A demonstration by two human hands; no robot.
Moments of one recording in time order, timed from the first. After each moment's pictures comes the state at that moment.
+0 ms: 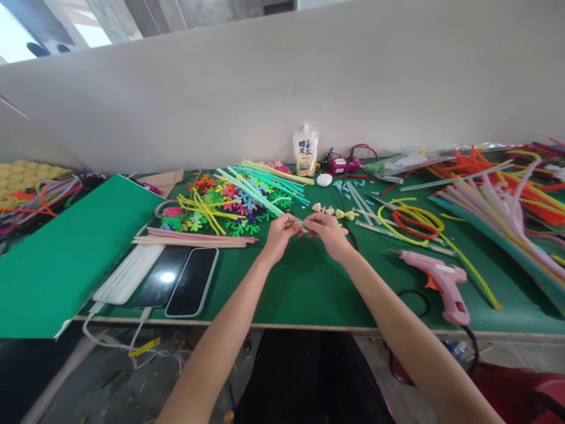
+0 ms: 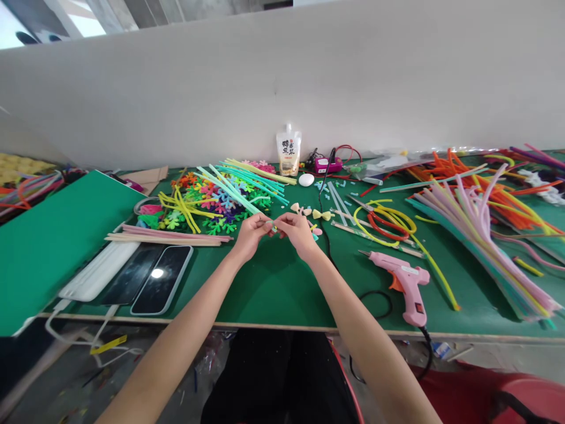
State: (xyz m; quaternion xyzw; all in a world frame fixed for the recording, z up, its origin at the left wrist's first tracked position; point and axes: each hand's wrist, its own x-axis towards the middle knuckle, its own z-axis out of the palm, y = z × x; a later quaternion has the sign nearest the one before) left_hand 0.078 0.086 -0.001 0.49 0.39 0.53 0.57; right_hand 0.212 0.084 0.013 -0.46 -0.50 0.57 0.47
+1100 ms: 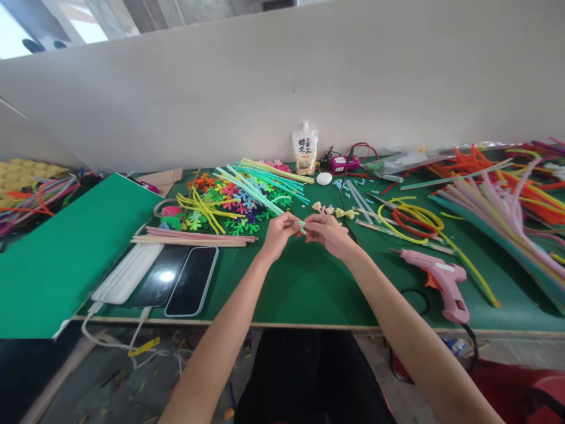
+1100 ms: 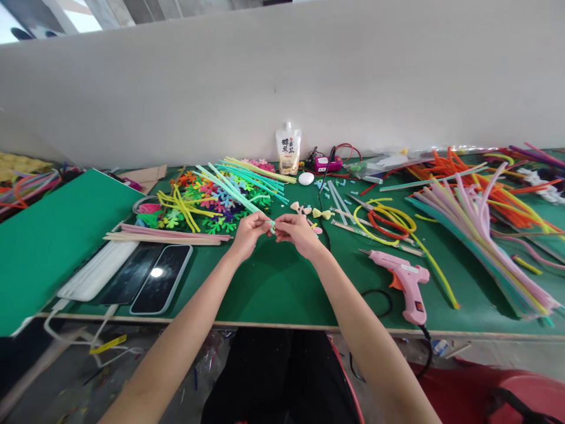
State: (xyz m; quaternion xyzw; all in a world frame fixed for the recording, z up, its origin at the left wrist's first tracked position) left_hand 0.075 0.083 0.006 0.52 0.40 0.52 0.56; right_hand 0.218 0.082 0.017 -0.42 -0.45 0.67 0.42
